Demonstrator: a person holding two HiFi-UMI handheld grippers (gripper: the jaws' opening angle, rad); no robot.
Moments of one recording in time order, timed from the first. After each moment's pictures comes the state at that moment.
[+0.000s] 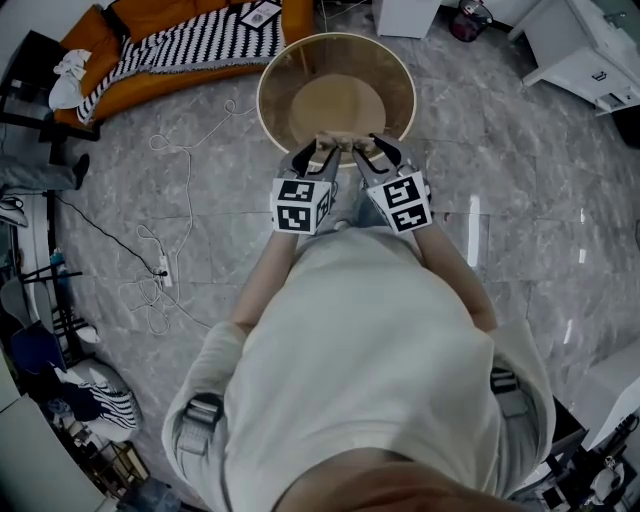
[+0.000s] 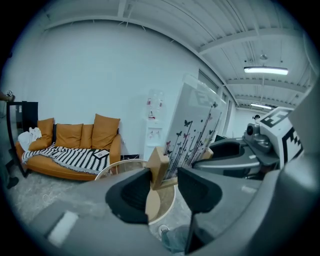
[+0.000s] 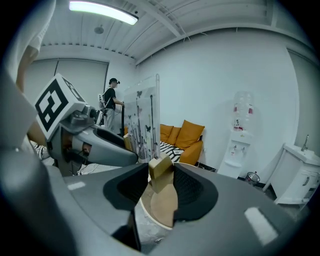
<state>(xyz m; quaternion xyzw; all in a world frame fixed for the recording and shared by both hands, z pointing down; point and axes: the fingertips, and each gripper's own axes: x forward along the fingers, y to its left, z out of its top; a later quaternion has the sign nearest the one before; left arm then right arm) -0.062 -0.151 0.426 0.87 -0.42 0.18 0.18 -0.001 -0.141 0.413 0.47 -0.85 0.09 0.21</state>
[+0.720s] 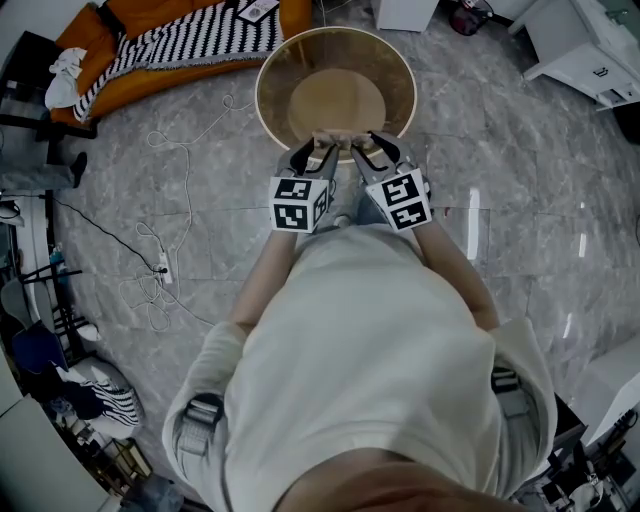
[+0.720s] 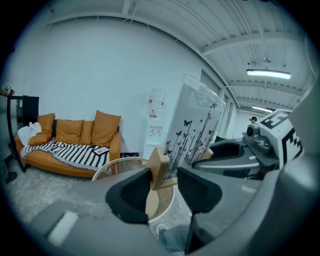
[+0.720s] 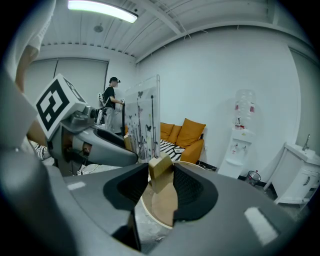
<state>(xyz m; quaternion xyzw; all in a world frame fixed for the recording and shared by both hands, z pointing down) -0.068 -0.155 0.433 0.87 -0.41 0.18 0.20 -0.007 -0.146 0.418 0.47 -0.85 0.09 0.22</state>
